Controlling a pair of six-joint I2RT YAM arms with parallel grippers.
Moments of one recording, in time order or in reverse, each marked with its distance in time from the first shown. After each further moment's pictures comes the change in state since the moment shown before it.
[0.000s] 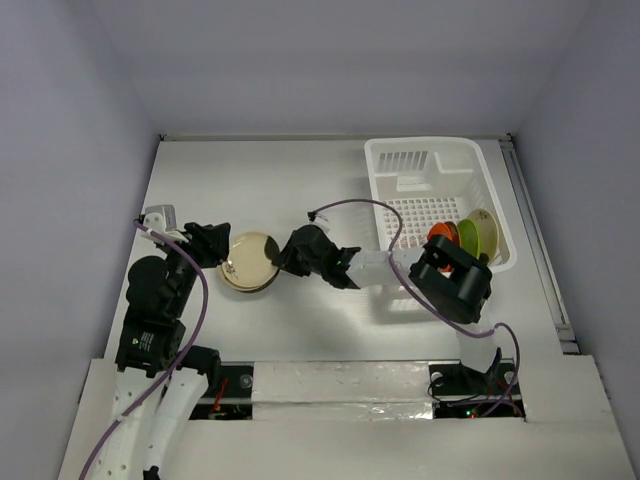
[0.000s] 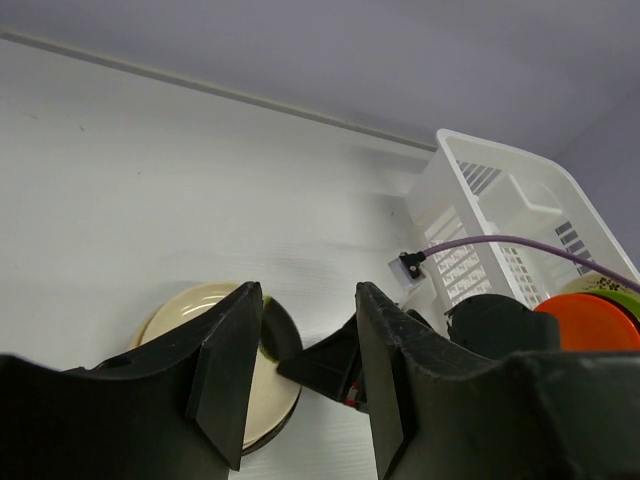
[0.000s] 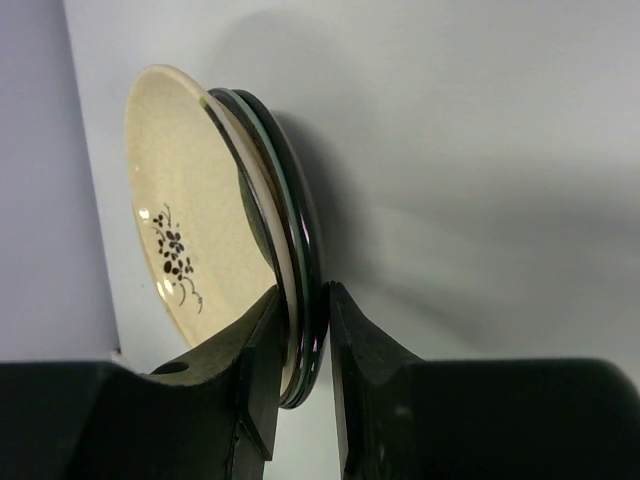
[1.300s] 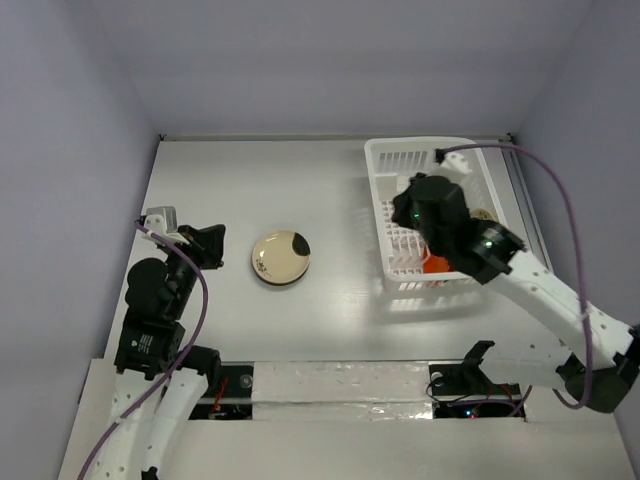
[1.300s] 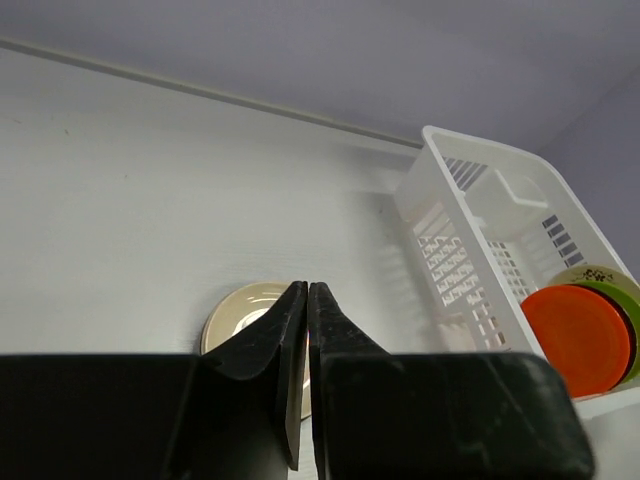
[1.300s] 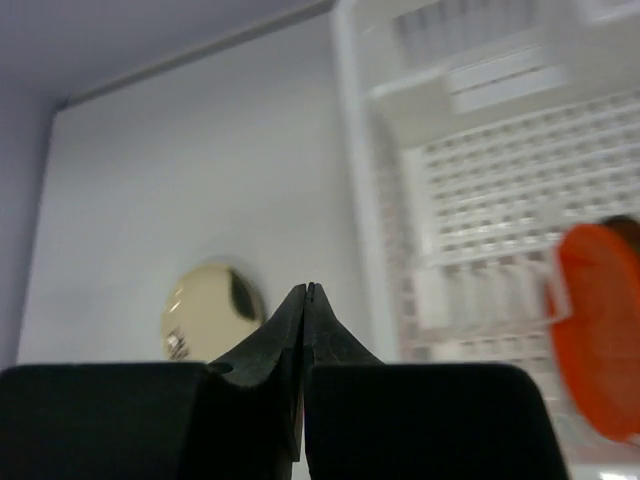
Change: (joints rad) left arm -0.013 -0.010 0.000 -0.001 0.014 0.001; right arm -0.165 -0.851 0.036 -0.766 0.431 -0.434
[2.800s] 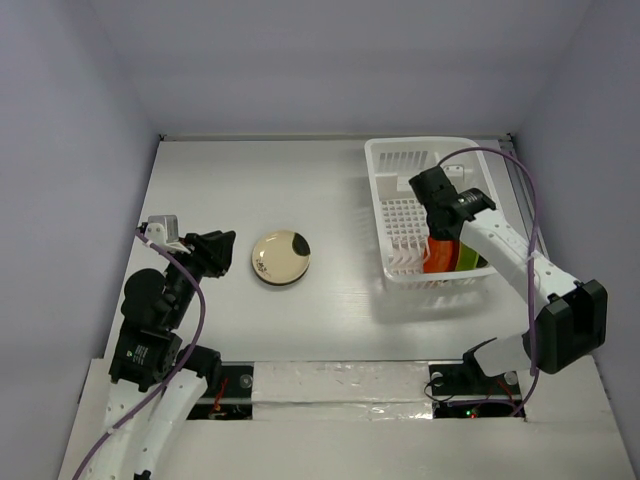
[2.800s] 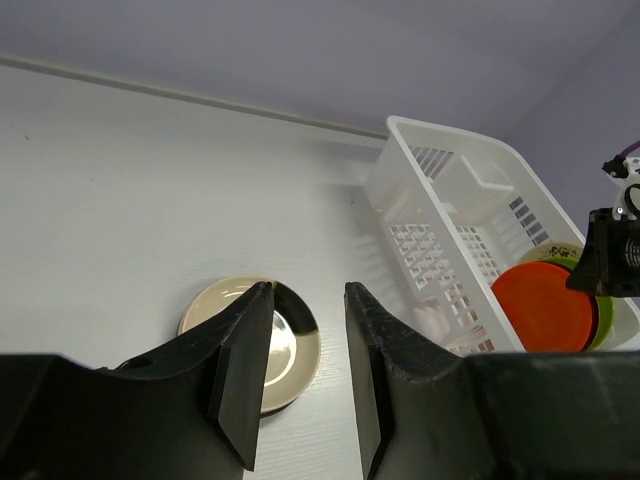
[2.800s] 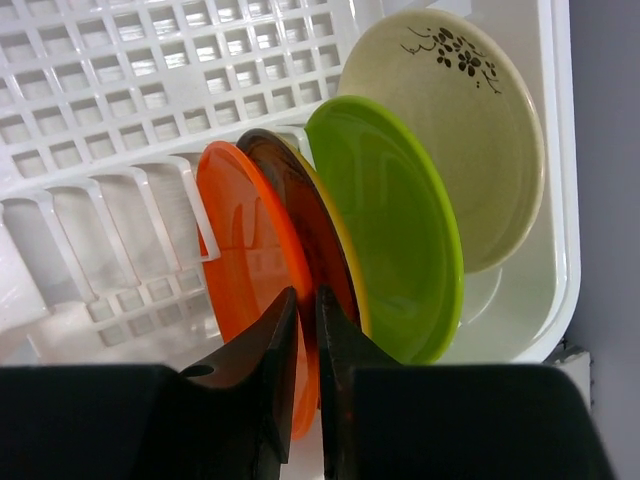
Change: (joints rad) left arm -0.073 -0.063 0.000 -0.027 0.001 0.001; right arm -0.387 0.243 -0.010 -0.429 0.048 -0.304
